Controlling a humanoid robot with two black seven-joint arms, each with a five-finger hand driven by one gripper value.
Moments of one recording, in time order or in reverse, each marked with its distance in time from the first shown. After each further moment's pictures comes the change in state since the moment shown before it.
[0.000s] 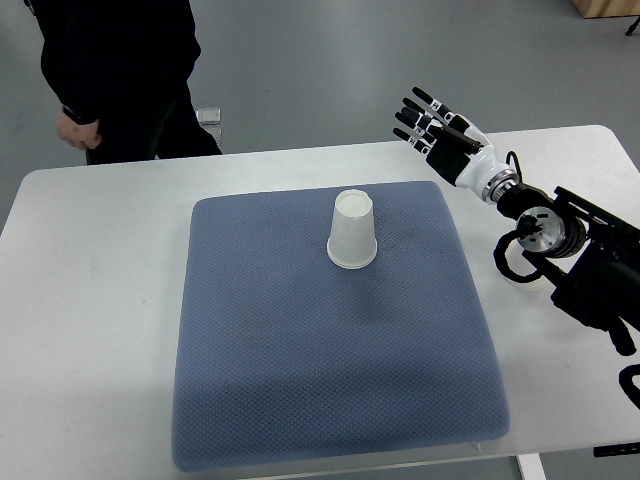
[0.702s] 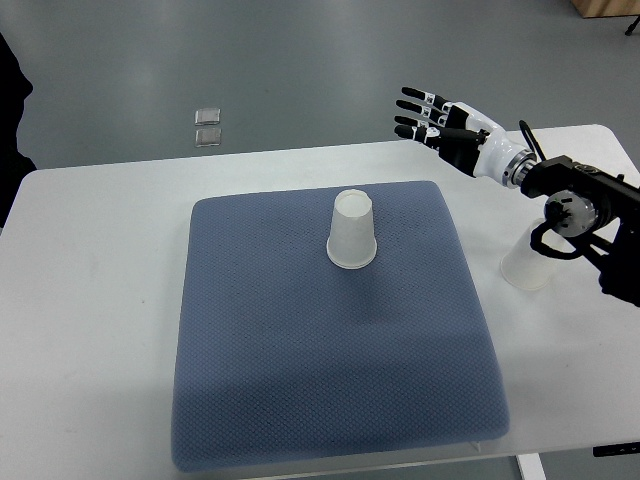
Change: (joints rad) left arm 0.000 0.000 0.000 -0.009 -0.002 -0.023 -0.001; right arm 0.130 -0.206 -0.252 0.127 -0.243 0.024 -0.015
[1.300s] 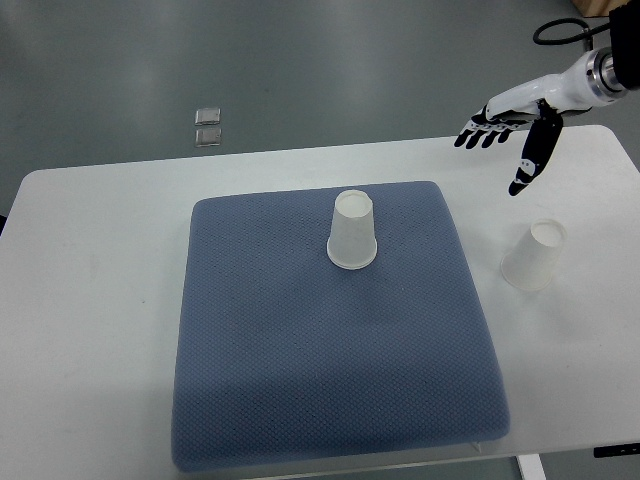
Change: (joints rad) left arm -0.012 0.000 0.000 -0.084 0.009 -0.005 0.001; right arm 1.093 -0.226 -1.332 0.504 -0.425 0.113 -0.039
